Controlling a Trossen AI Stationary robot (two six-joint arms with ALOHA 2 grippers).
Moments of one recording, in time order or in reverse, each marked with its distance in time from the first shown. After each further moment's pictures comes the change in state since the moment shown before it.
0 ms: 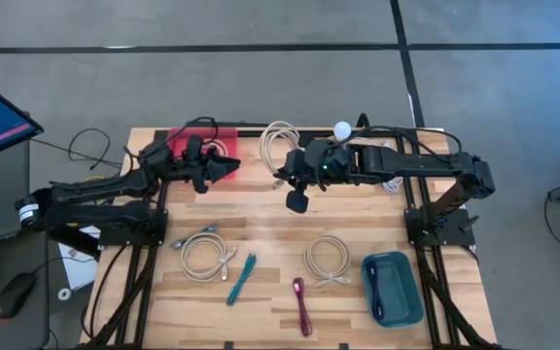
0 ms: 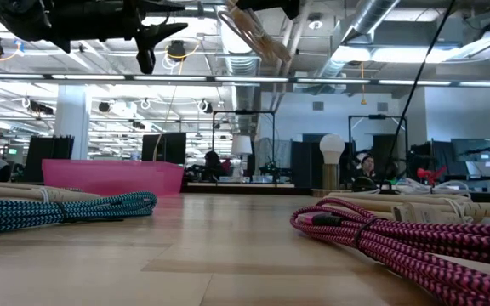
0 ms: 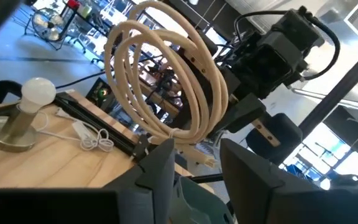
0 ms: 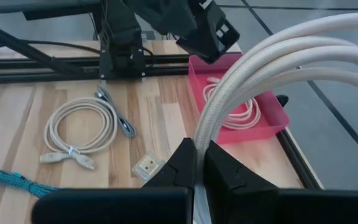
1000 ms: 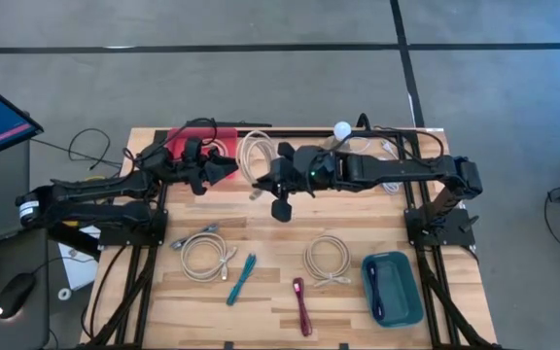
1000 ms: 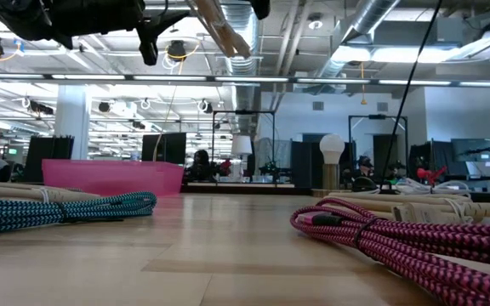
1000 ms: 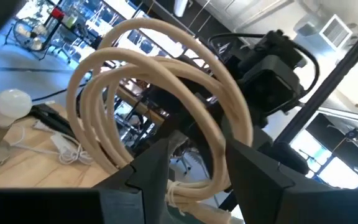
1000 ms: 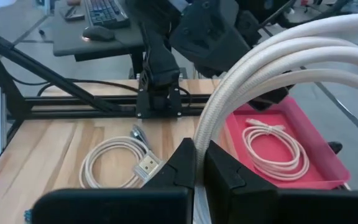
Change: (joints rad) left arm -0.045 0.011 0.000 0.089 -0.032 -0.029; right arm 0.021 0.099 0.000 0.257 -0.125 0.000
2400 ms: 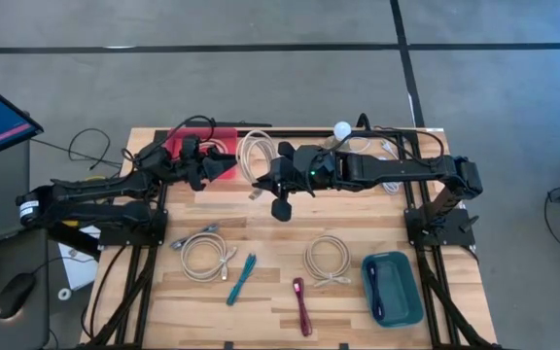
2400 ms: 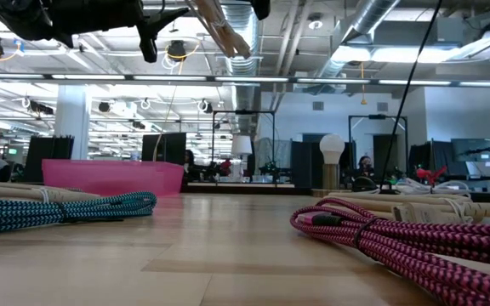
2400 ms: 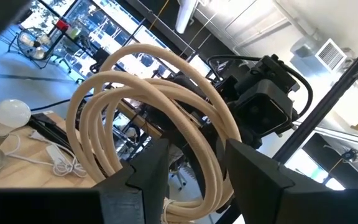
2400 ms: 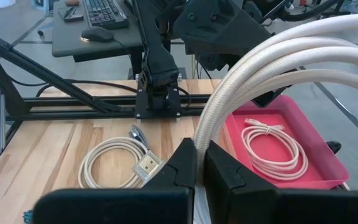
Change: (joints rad) left arm -0.008 0.000 0.000 0.051 -0.051 -0.057; right arm -0.001 0.000 0.000 0.001 0.000 0.003
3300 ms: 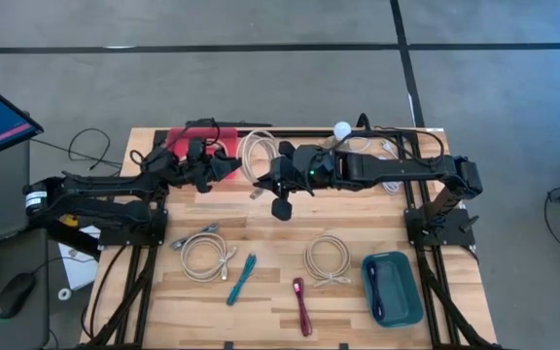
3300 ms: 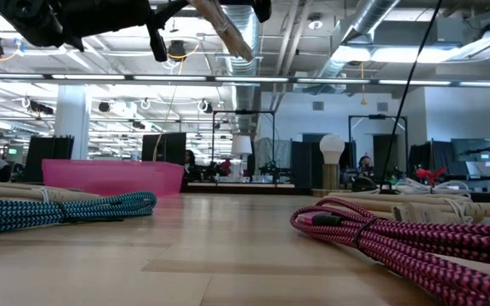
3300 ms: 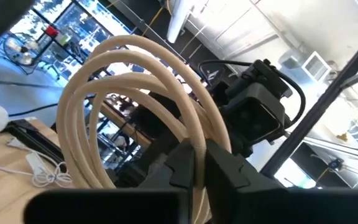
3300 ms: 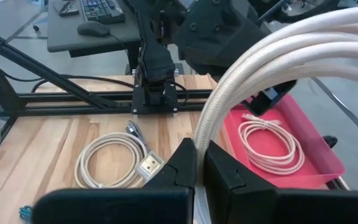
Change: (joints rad) left arm -0.060 0.116 0.000 0.173 -0.070 -0.022; right arm -0.001 0.000 0.000 -0.018 0.001 0.004
